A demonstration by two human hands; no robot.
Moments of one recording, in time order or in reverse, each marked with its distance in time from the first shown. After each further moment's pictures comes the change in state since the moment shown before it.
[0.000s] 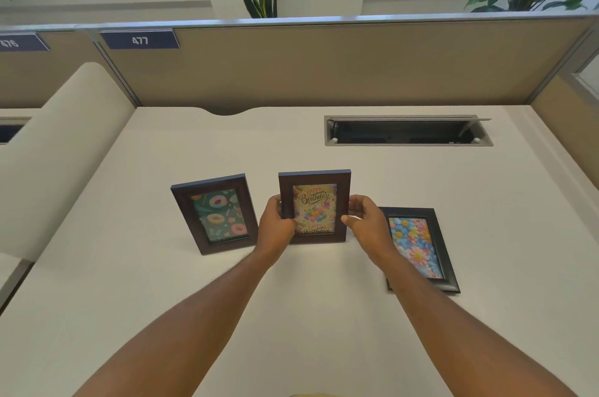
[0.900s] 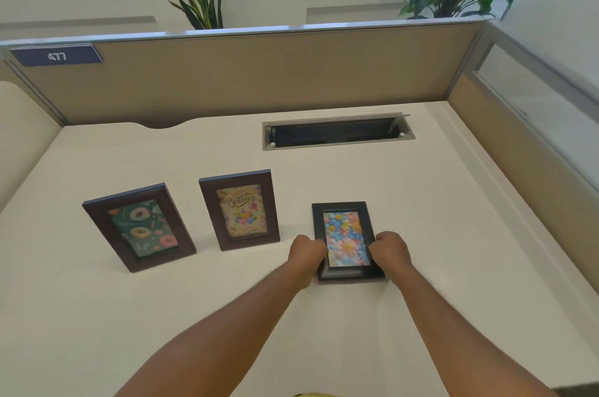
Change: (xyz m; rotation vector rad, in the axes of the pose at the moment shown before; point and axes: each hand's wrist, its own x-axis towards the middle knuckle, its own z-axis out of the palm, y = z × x) left_hand -0.065 -0.006 0.189 0.164 -0.176 -0.495; right_hand -0.029 0.072 -0.166 -0.479 0.161 0.452
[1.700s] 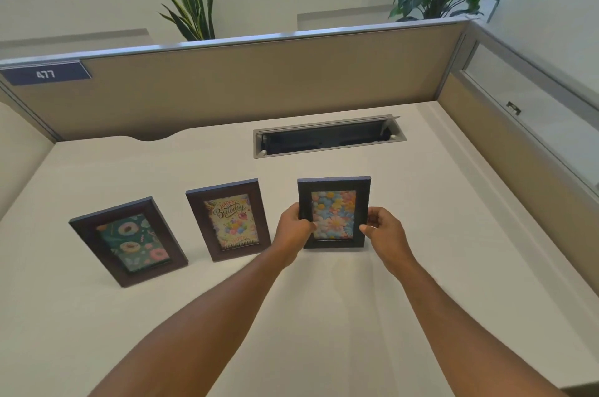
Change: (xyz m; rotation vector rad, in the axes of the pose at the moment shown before) left_hand 0.002 0.049 -0.011 -0.045 -0.093 0.395; right_hand 0.007 -0.010 -0.026 0.568 0.007 -0.335
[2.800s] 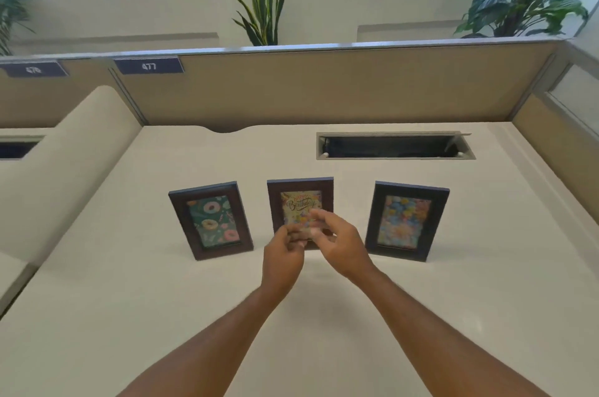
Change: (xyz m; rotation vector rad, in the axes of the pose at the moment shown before) left_hand -0.072 -0.057 -0.133 0.077 0.377 0.305; right_hand -0.073 -0.062 0.181 -0.057 -0.414 -0.437
